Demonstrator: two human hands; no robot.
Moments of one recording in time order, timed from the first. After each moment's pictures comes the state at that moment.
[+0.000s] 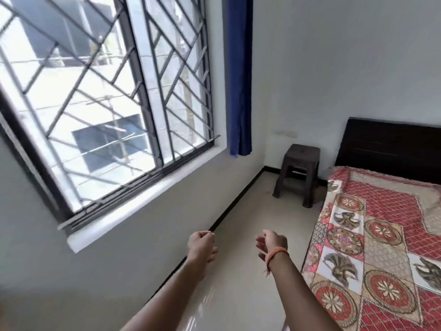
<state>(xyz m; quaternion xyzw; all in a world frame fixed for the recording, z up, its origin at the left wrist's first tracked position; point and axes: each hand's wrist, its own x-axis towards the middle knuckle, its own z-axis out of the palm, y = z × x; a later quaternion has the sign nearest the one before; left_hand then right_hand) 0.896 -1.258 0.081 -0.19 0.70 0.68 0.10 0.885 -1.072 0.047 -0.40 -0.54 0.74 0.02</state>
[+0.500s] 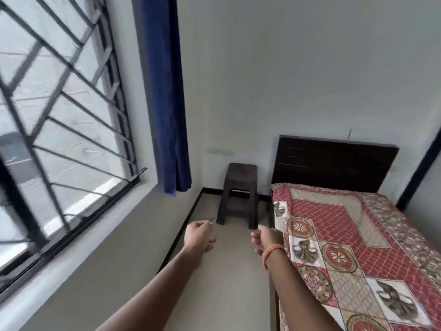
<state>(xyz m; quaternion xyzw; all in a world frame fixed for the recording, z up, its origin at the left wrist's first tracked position) 0.520 -1.074 0.120 -0.01 0.72 0.66 0.20 0.584 -0.901 0.081 -0.46 -0.53 0.68 0.19</state>
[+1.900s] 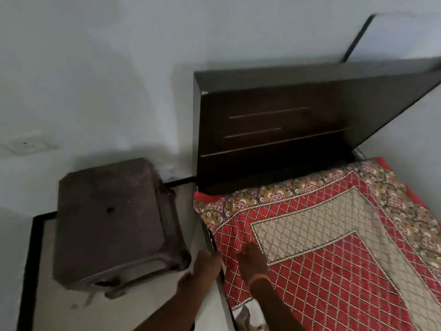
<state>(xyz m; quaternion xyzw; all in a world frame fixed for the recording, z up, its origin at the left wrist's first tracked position) -0.134 -0.135 -0.375 0.00 0.77 0.32 0.56 -0.039 -0.080 -0.241 -0.68 -0.60 0.41 -0.01</state>
